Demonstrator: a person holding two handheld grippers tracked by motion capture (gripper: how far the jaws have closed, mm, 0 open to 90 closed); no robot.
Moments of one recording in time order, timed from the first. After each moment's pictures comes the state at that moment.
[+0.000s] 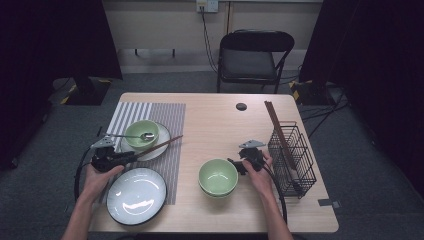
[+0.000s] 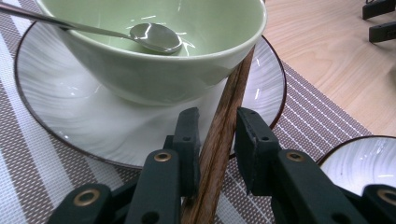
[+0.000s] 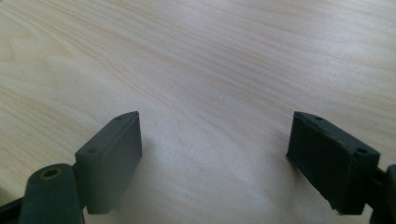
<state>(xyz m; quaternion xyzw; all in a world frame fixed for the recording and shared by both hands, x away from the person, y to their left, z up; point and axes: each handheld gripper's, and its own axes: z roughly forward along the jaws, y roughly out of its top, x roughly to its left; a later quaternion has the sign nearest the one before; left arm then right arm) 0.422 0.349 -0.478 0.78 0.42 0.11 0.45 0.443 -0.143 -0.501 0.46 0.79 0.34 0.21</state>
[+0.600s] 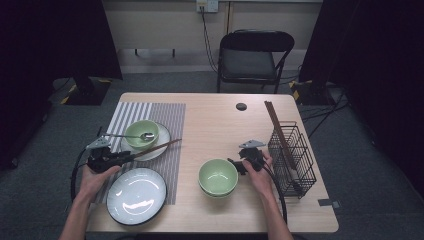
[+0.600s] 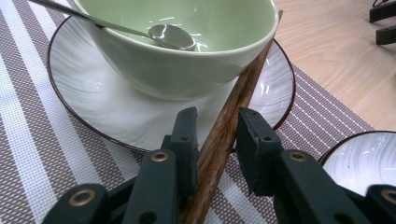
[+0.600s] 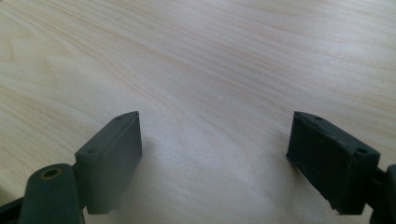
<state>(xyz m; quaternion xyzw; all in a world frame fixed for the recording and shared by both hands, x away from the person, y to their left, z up) 0.419 0.358 -0.477 0.78 0.43 0.13 0.45 0.443 -0.143 -0.501 0.46 0.79 0.34 0.21</state>
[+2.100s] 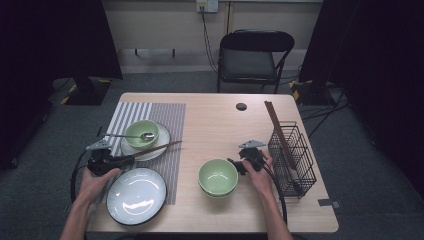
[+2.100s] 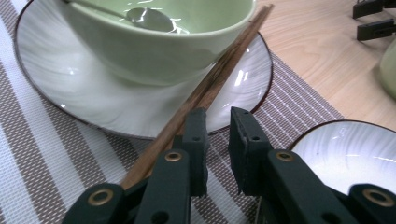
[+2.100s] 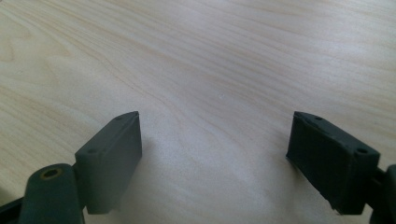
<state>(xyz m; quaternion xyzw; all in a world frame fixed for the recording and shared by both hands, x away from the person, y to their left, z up) 0.411 0.355 -0.475 0.78 0.44 0.09 0.45 0.443 -0.143 -0.501 0.46 0.79 0.35 0.21</state>
